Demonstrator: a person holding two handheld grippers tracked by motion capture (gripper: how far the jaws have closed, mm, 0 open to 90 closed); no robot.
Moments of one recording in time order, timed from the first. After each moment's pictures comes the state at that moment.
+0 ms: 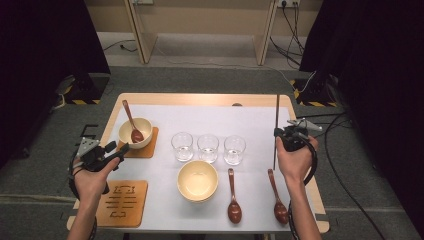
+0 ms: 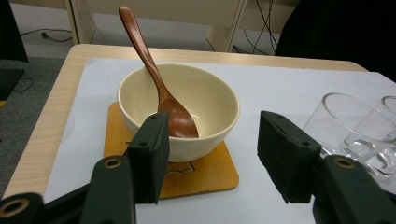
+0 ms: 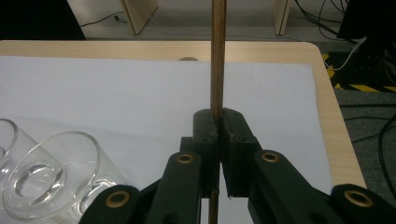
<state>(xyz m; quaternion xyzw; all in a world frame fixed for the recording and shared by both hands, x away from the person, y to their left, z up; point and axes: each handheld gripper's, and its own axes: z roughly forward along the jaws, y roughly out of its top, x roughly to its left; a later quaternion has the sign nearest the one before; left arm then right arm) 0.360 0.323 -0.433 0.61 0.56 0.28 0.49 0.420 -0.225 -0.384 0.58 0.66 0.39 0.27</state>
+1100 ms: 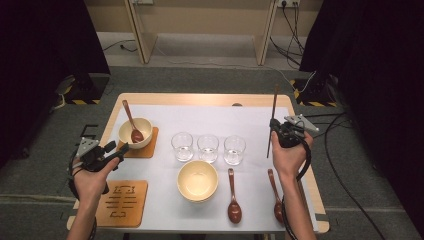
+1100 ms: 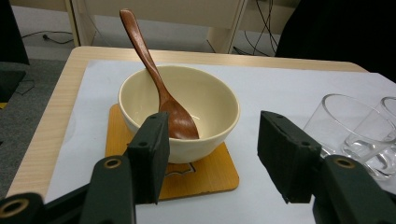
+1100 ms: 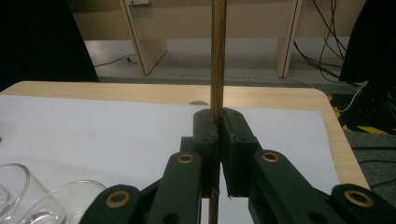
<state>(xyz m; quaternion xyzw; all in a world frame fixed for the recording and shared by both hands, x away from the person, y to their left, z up) 0.359 0.324 -0.432 0.61 0.56 0.28 0.49 0.429 -0.214 -0.384 0.54 0.63 0.46 0.32</state>
